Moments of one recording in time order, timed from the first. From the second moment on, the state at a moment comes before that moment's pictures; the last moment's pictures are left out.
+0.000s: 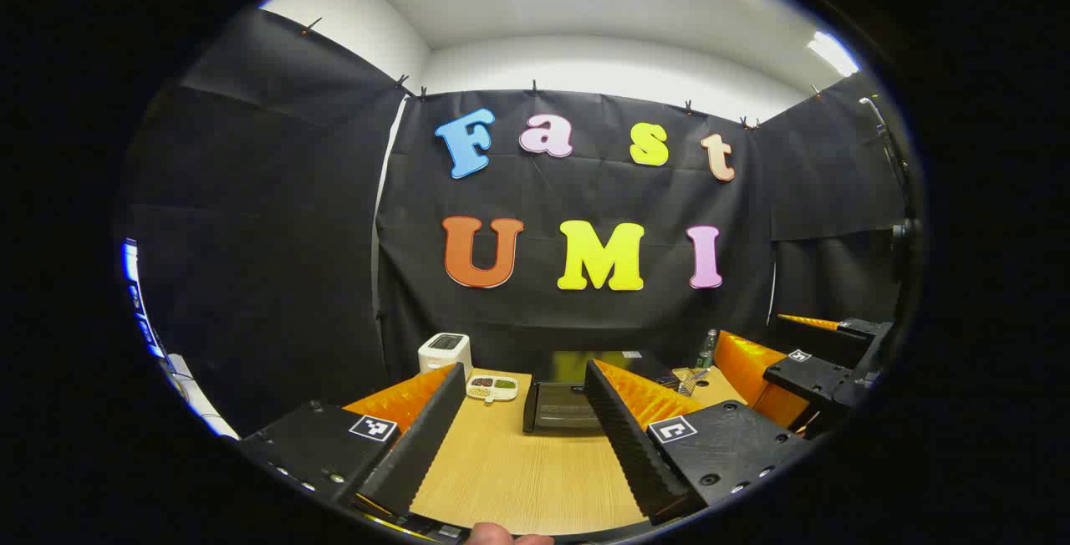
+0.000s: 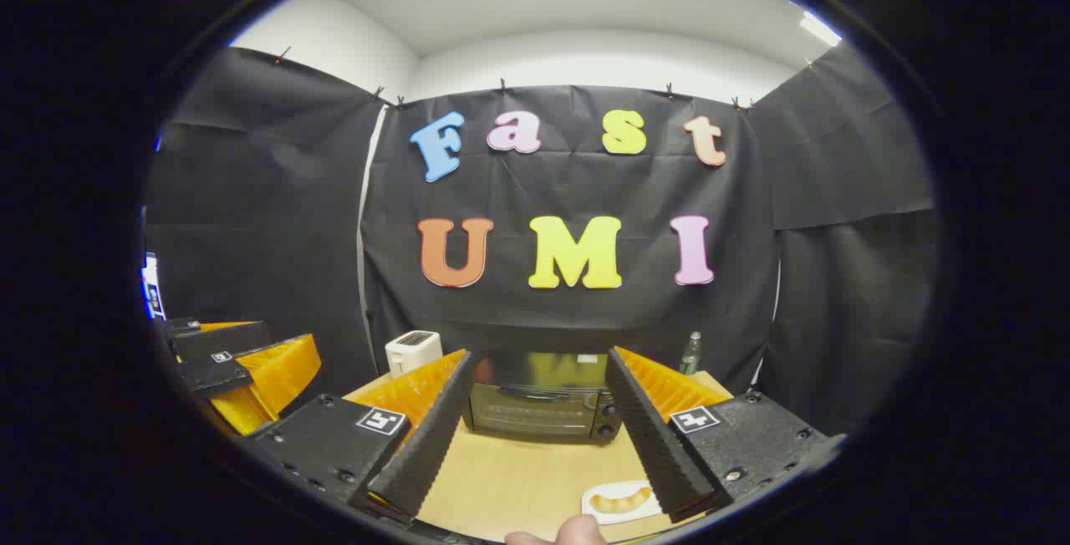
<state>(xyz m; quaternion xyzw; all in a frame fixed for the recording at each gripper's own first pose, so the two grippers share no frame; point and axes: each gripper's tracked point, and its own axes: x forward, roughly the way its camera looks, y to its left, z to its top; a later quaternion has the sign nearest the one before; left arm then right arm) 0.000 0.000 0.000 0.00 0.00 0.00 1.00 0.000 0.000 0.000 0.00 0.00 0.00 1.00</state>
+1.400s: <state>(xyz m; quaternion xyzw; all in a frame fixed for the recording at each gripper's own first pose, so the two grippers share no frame) -0.008 -0.002 0.003 -0.01 0.00 0.01 1.00 0.004 -0.012 -0.002 0.00 0.01 -0.01 1.00</state>
